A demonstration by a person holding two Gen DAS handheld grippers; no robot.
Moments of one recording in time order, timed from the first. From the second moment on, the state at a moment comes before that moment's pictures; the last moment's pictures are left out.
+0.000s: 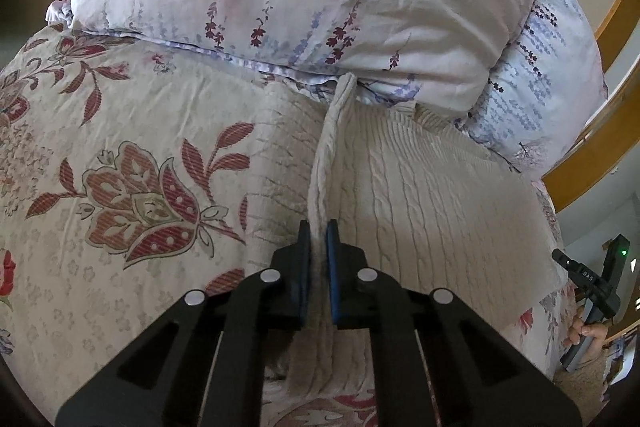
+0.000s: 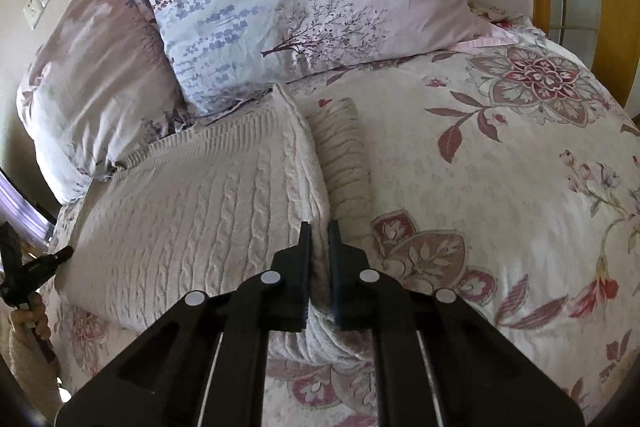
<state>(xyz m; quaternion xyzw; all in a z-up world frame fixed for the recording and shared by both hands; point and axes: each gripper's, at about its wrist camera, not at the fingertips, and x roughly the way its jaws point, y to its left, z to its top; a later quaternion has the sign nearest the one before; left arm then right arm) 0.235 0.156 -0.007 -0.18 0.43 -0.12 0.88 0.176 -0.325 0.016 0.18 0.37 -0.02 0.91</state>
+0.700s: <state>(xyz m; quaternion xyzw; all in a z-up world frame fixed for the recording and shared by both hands) 0.233 0.155 -0.011 -0.14 0.43 -0.11 0.89 0.165 -0.306 0.009 0.10 0.39 -0.11 0.91</state>
